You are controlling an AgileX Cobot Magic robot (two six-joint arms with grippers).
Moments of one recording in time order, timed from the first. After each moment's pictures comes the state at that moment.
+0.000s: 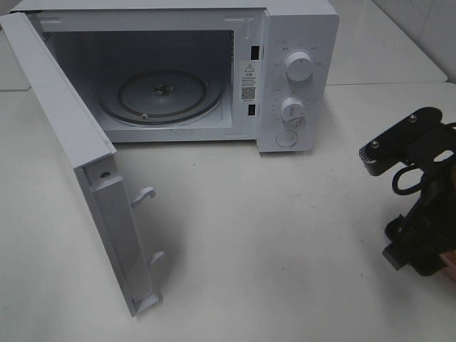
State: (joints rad) left arm -0.02 0.00 -0.52 -0.10 1.08 0.05; right arm 0.60 1.33 -0.61 -0.54 0.79 0.47
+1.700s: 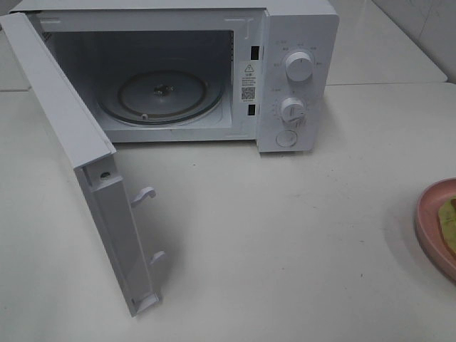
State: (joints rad) left arm -0.02 0.00 -0.52 -0.10 1.08 0.05; right arm 0.34 0.20 -0.59 -0.11 1.12 0.03
